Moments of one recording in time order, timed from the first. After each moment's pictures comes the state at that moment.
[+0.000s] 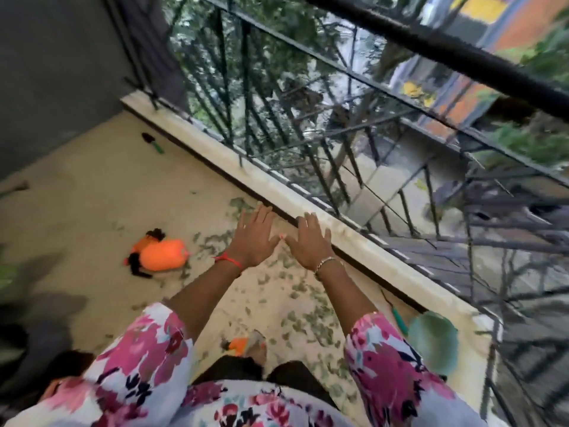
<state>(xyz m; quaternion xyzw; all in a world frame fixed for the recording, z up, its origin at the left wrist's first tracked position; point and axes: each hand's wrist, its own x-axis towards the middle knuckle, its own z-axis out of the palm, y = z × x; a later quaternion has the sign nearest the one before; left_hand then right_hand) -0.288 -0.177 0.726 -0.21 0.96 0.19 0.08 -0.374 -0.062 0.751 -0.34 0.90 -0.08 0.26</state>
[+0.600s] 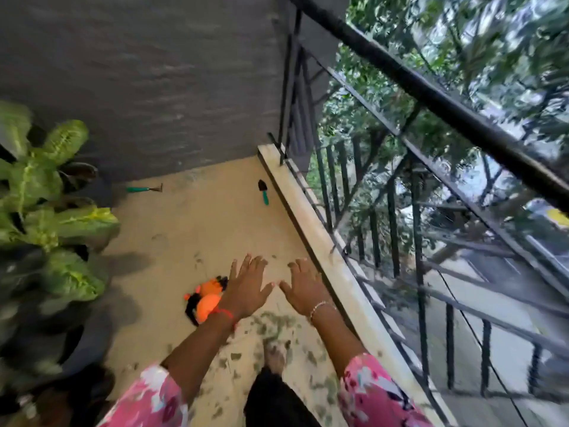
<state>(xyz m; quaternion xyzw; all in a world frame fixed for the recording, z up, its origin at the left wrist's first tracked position) -0.278 -0.447 0.712 -0.48 0.85 0.20 0.06 -0.421 -0.404 0.727 -0.60 0.75 0.01 0.28</state>
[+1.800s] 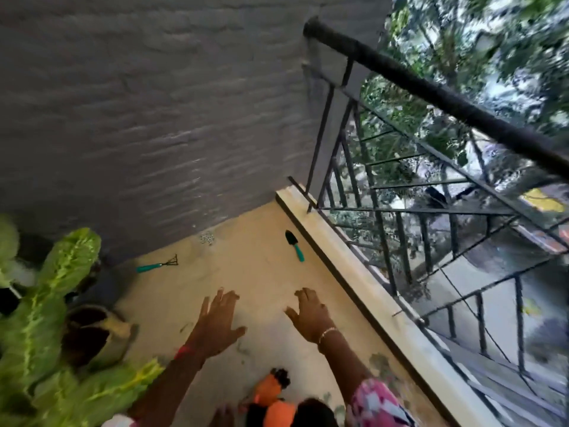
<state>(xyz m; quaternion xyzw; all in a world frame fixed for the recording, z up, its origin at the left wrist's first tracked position) -0.056 -0.896 0.686 -0.44 0.86 0.20 0.16 -0.262 -0.815 0.698 -0.53 0.79 0.00 0.32</state>
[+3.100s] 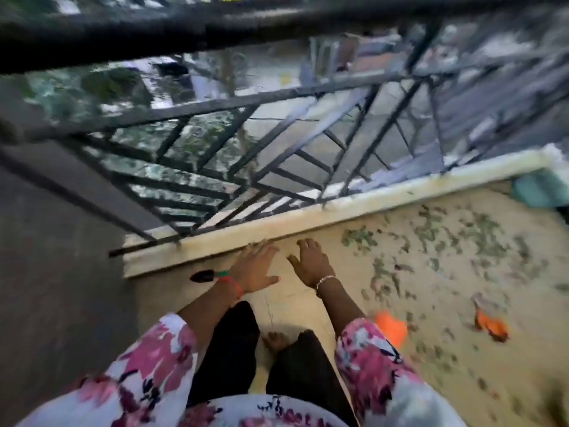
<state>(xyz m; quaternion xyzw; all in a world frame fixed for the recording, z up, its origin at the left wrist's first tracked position) -0.479 -1.179 0.659 0.25 0.90 0.12 0.34 -0.454 -1.023 0.658 0.07 0.94 -0.20 0.28</state>
